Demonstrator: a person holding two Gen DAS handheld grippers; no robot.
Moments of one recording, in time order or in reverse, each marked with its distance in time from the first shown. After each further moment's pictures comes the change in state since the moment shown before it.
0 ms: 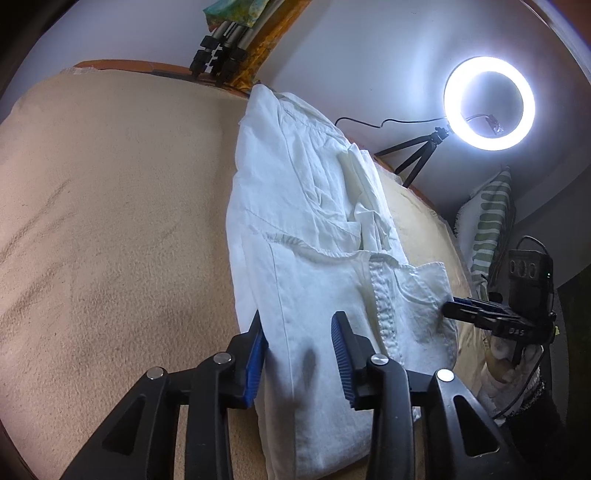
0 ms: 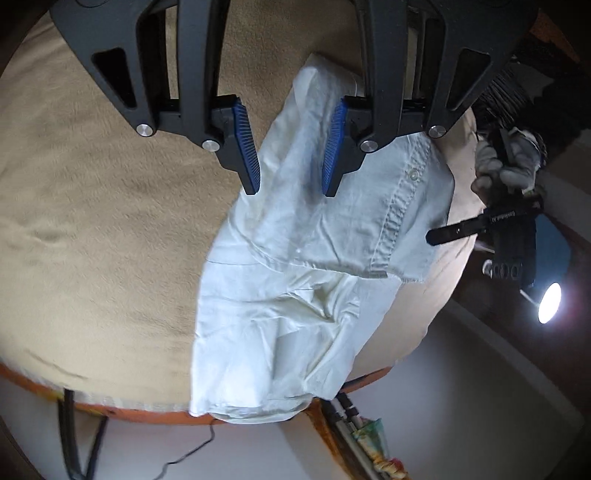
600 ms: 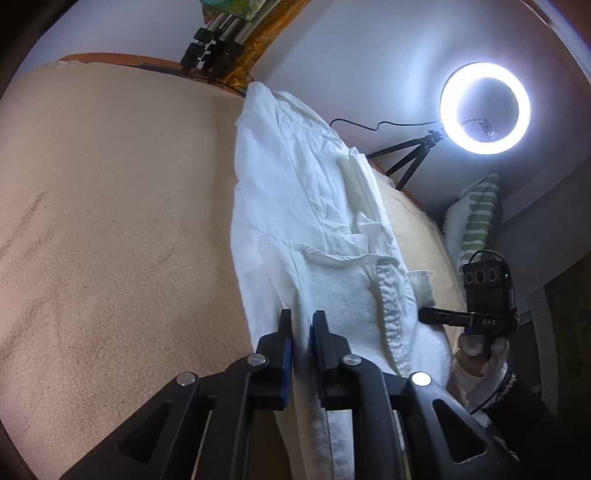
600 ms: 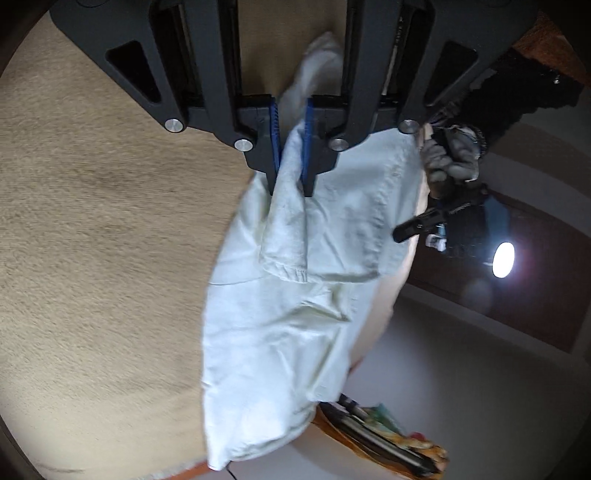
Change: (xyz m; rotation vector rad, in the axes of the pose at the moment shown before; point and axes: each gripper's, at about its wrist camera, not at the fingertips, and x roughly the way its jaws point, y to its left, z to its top) left arm 0.013 0.020 0.017 0.008 0.006 -0.066; right arm 0.031 -0.075 -0.018 0.185 -0.019 0.349
